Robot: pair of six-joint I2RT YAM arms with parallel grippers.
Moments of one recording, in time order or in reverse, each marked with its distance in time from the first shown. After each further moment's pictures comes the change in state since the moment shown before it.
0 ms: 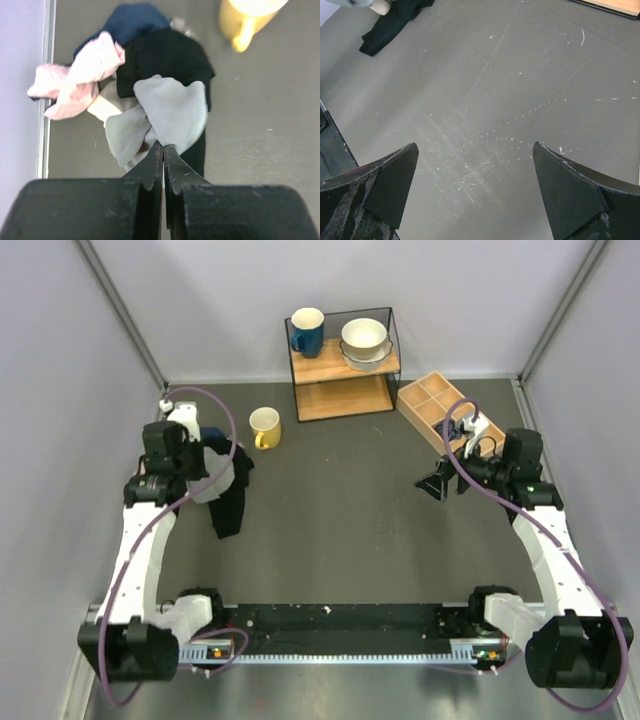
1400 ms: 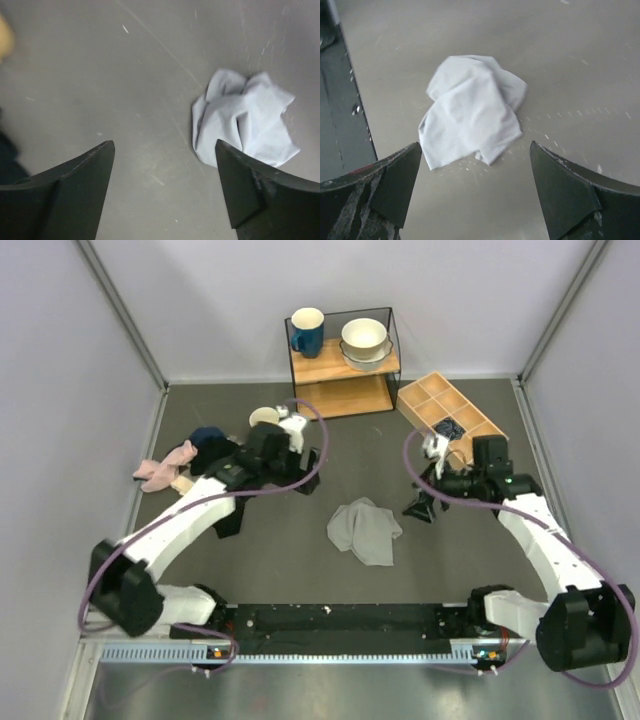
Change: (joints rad) left arm -0.631 0.269 0.017 0.172 0.134 -0.253; right arm 0.119 0.103 0.000 -0.152 -0.050 -0.294
